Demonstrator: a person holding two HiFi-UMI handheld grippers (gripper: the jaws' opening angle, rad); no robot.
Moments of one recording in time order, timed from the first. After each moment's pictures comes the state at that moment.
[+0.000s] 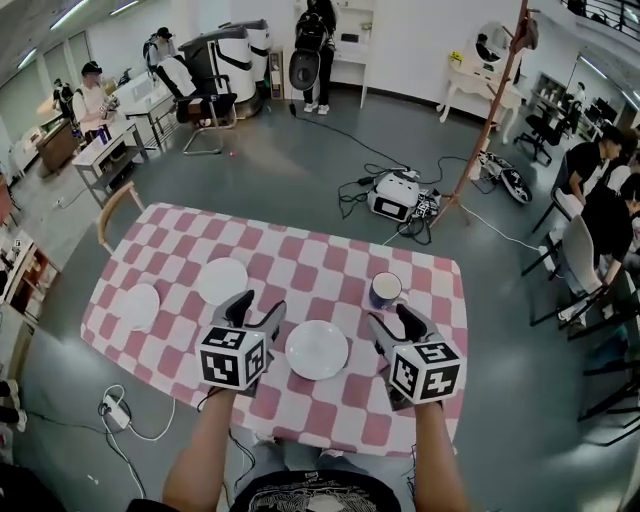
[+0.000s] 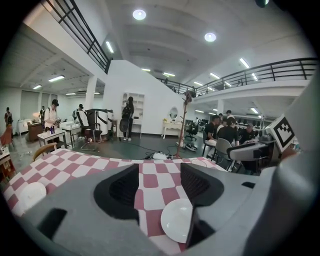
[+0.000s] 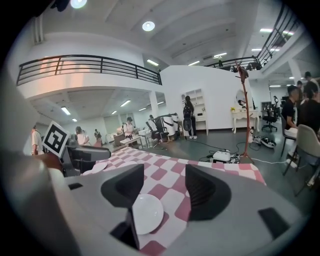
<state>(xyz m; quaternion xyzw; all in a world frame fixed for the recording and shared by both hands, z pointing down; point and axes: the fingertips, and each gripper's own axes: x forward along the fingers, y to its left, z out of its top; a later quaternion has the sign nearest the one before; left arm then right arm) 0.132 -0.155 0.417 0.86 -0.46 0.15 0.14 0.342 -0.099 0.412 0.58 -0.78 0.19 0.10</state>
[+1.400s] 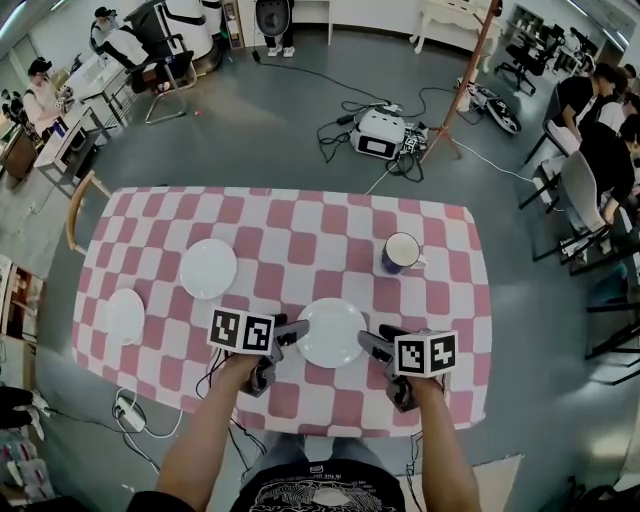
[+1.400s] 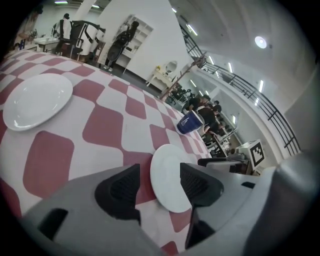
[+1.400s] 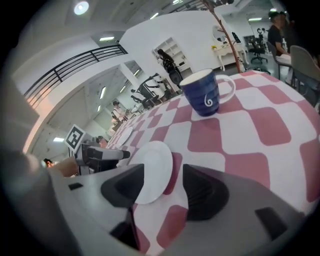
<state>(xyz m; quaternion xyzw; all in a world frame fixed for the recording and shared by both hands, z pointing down) 0.160 -0.139 0.603 0.82 -0.22 0.27 0.46 0.300 -0.073 0.594 0.50 -0.70 0.49 0.14</state>
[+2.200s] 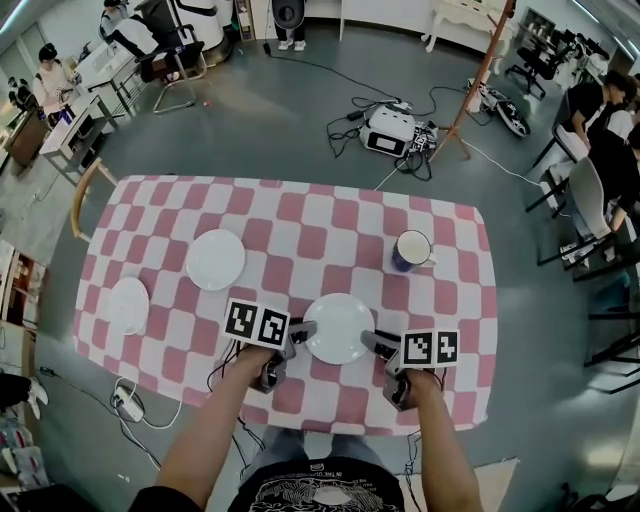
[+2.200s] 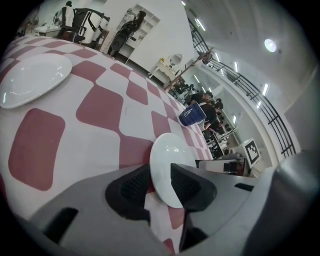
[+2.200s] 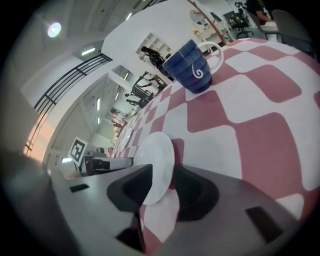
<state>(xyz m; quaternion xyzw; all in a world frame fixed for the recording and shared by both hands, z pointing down) 0.166 -0.122 0.624 0.79 -0.20 0.29 0.49 0.280 -0.067 0.617 0.47 -0.67 0.57 0.08</state>
